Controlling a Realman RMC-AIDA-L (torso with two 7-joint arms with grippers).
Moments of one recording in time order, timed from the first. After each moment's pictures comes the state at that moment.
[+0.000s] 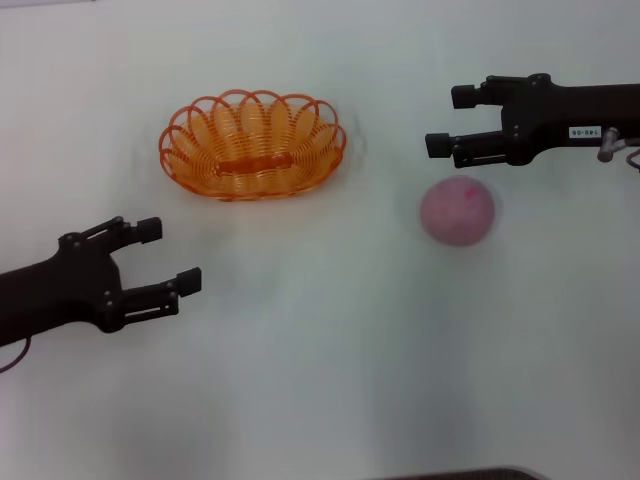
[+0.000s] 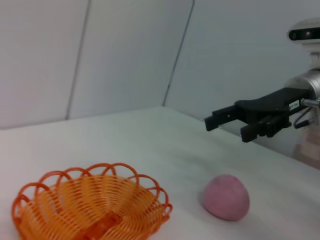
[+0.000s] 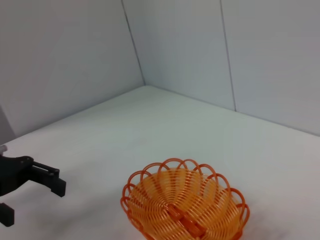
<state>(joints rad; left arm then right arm) -0.29 -2.17 0.62 0.76 2.04 1.65 -1.27 0.54 2.08 -0.57 -0.78 -2.16 -1.56 1.49</state>
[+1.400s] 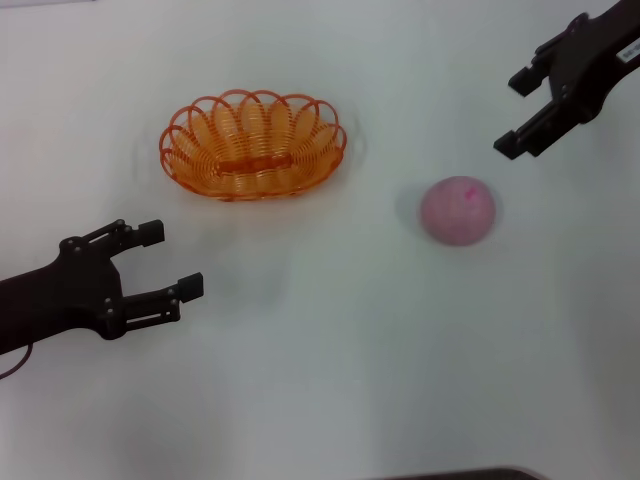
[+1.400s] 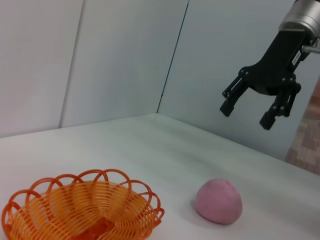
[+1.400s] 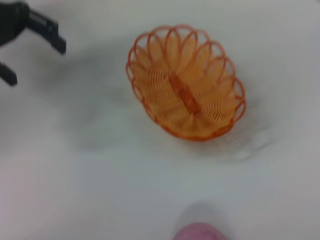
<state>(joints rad) -0.29 -2.17 0.59 0.72 2.04 1.68 -1.21 0.82 2.02 -0.81 -1.24 -2.67 -1.92 1.96</state>
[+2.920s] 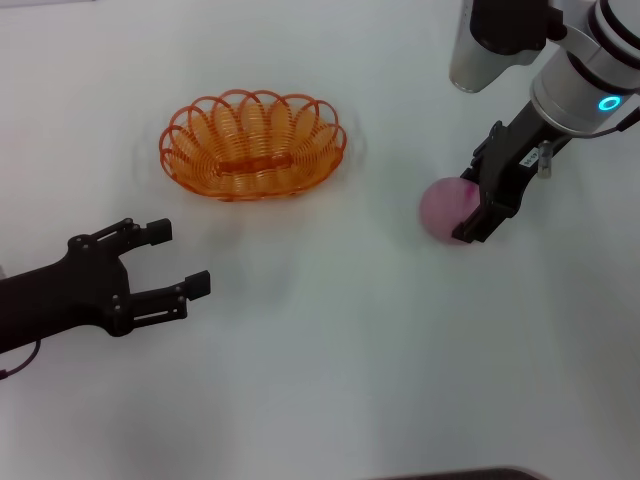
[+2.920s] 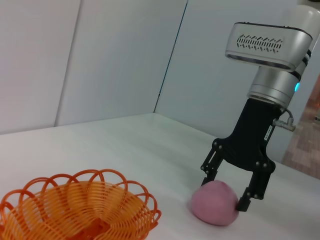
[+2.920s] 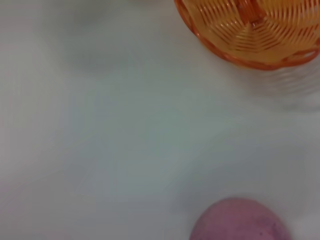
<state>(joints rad) -0.31 -2.17 0.59 0.69 2.05 1.67 -1.22 0.84 2.09 -1.15 -0.89 -2.74 -1.55 1.98</state>
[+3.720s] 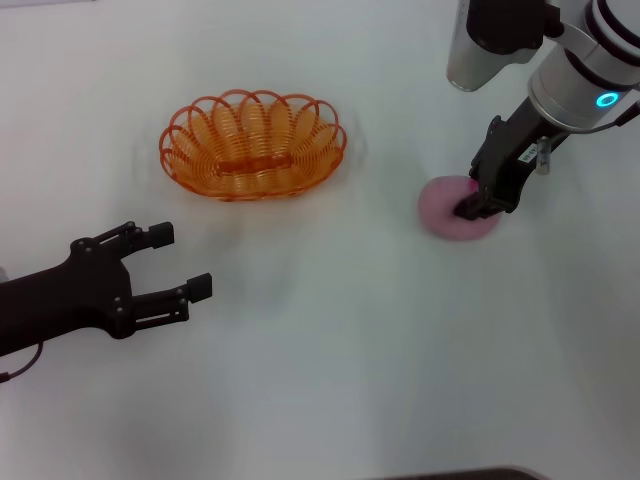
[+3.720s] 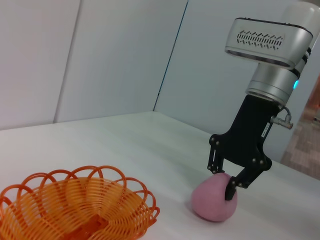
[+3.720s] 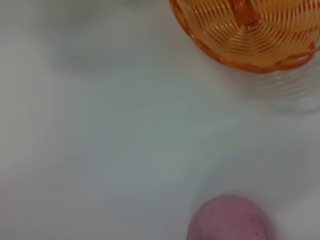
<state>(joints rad) -0.31 -2.17 0.59 0.68 2.05 1.66 -1.22 0.84 2.09 -1.16 -0.90 -2.74 -1.54 1.98</state>
